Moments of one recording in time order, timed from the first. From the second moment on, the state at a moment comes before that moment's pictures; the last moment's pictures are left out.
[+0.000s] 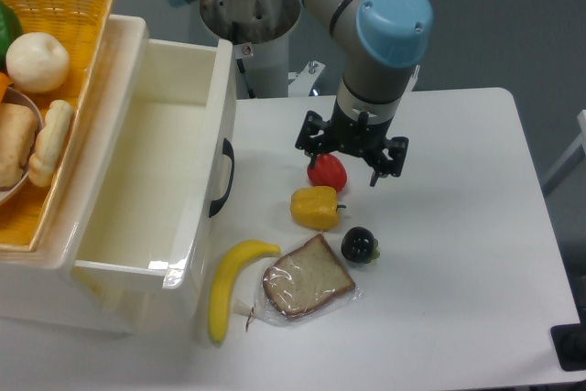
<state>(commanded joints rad) 2.58 -1.80 -1.52 -1.38 1.46 0.84</state>
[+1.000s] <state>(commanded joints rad) 2.58 -1.91 -1.60 -1.33 1.47 0.67</state>
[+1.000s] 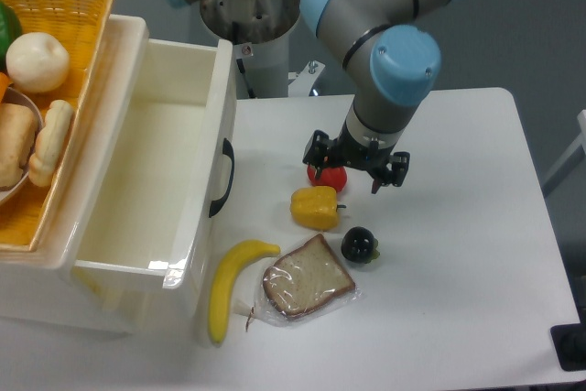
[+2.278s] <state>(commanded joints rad) 2.59 -2.12 -1.52 -1.18 1.47 0.89</state>
